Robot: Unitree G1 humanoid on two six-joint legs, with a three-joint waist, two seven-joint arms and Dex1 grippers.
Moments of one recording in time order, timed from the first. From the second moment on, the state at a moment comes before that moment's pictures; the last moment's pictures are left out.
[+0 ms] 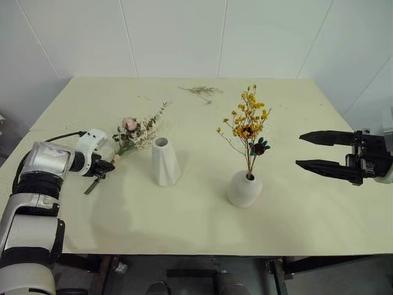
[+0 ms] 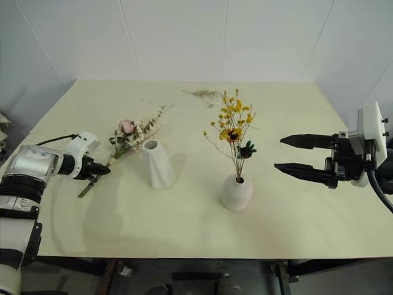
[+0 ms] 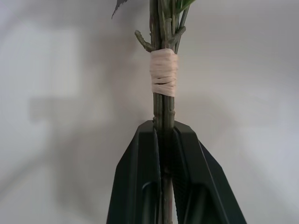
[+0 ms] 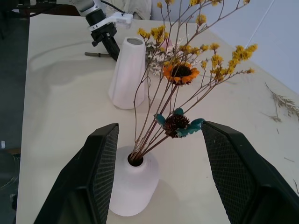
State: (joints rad) left arm -0.99 0.83 -0.05 0.87 -0.04 0.59 -0.91; right arm -0.32 -1.08 -0.45 -0.26 0.81 0.50 1.21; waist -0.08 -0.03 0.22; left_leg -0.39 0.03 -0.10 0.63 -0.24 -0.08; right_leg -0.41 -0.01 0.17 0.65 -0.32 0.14
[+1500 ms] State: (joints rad) left arm -0.97 0.50 0.36 0.35 -0.76 0.58 -1.08; right arm -0.40 -1.16 -0.49 -0.31 0.96 0.67 1.19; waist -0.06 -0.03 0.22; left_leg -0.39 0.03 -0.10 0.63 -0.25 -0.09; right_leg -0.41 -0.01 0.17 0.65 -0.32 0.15
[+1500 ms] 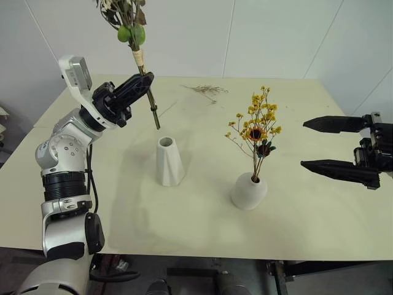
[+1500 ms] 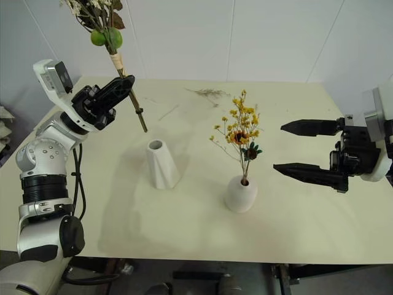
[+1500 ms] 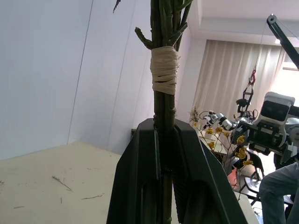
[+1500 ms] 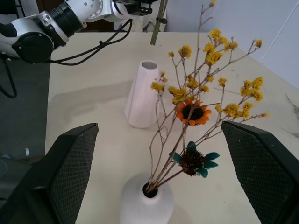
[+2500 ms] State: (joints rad) left arm -0.81 0.45 0.27 0.33 -0.70 0.39 -1.13; right arm -0.36 -1.10 -0.48 -0.36 0.93 0.66 1.10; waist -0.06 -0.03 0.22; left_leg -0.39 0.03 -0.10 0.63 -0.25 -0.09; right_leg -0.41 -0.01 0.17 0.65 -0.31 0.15
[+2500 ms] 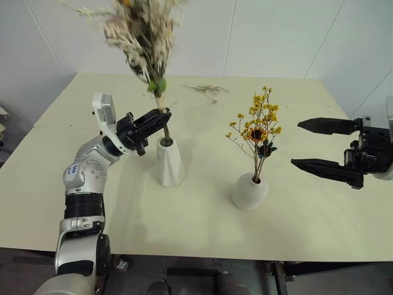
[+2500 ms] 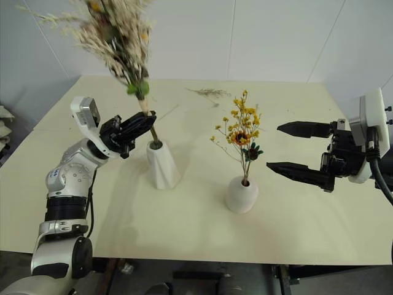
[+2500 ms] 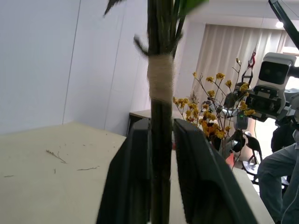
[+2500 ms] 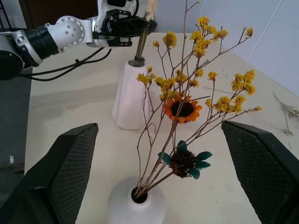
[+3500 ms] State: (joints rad) left arm -0.77 0.81 0.16 0.51 -0.43 0.12 -1.44; right arm -0.31 -1.04 -0.47 -0.26 0.84 0.56 1.16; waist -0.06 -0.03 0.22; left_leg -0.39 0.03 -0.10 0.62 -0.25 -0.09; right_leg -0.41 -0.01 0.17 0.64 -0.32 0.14
